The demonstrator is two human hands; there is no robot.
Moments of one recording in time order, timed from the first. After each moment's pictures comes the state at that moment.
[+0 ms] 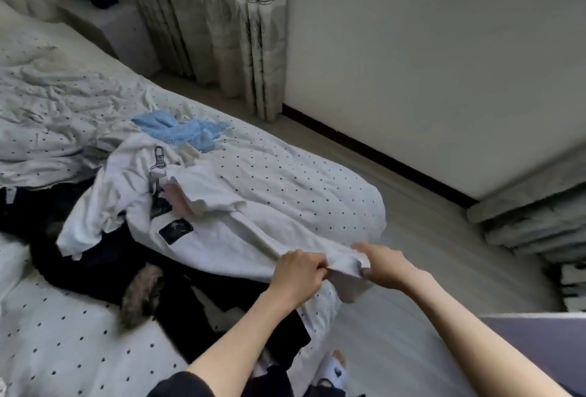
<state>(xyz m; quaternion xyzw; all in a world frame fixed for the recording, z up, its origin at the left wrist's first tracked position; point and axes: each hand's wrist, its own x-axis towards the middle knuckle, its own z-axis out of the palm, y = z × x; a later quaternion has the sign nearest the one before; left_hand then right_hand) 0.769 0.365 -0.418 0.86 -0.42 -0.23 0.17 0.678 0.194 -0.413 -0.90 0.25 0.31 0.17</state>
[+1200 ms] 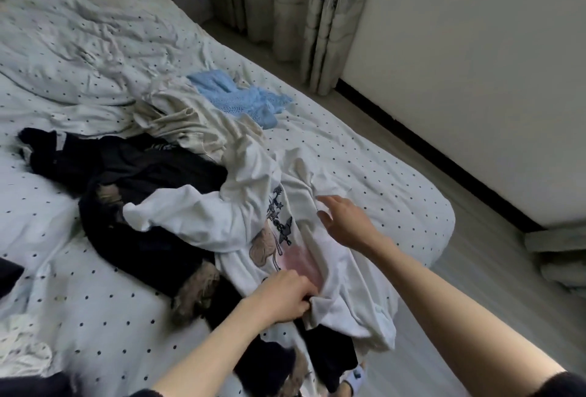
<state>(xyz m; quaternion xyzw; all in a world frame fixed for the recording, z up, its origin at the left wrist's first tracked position) 0.869 0.474 -0.477 0.80 -0.45 -0.39 0.08 0.888 0.294 -0.467 -0.95 0.12 0.20 0.20</state>
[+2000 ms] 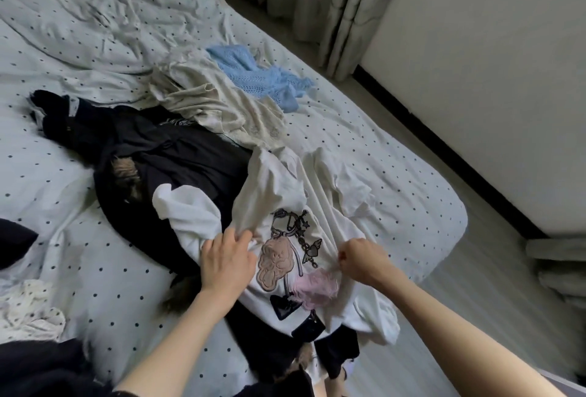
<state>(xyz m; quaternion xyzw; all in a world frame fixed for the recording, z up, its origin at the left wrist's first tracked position) 0.897 0.558 -0.495 0.97 -0.17 -0.14 0.05 0.843 0.320 -0.496 -0.92 0.11 0.35 0.10</state>
